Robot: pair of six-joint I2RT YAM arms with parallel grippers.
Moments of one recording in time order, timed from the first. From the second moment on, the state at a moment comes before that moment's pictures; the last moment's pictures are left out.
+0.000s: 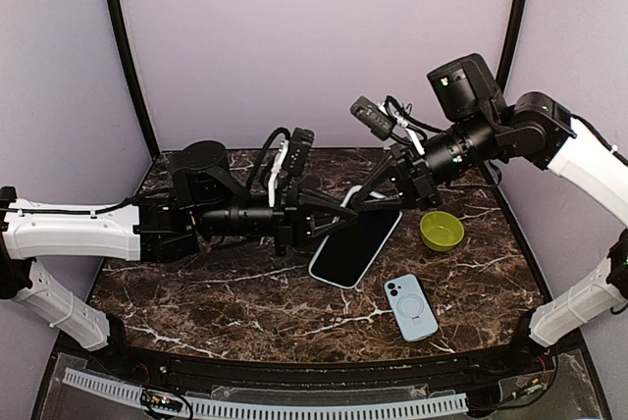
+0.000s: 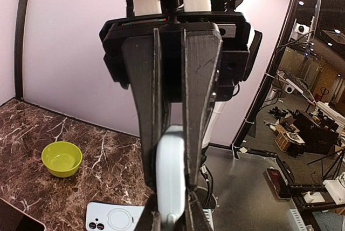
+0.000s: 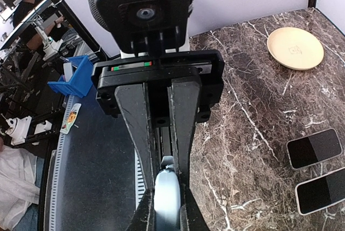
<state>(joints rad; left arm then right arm) -1.12 1.37 1.01 0.36 0.42 -0.28 0.93 1.35 1.59 -0.89 -0.65 -0.04</state>
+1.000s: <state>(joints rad) -1.12 1.38 0.98 0.36 0.38 -0.28 0.93 1.34 1.54 -0.85 -0.59 -0.01</state>
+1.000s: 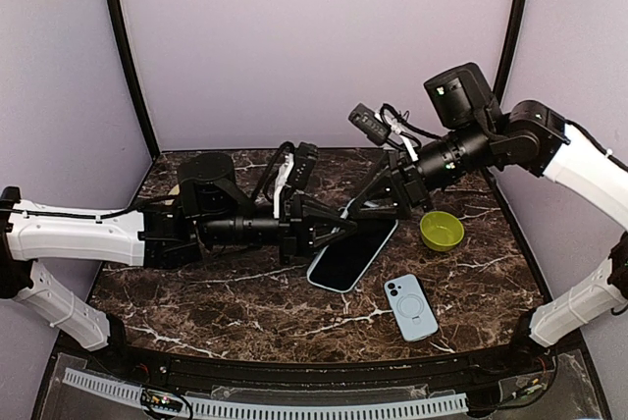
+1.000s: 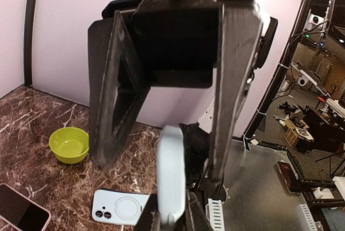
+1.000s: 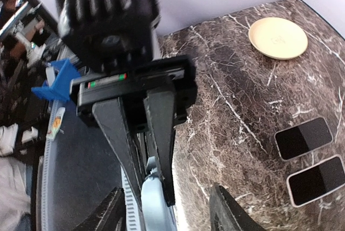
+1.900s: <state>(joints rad) -0.95 1.54 0.55 0.47 0.13 -1.06 0.81 1.38 1.17 -0.60 -0.45 0.20</state>
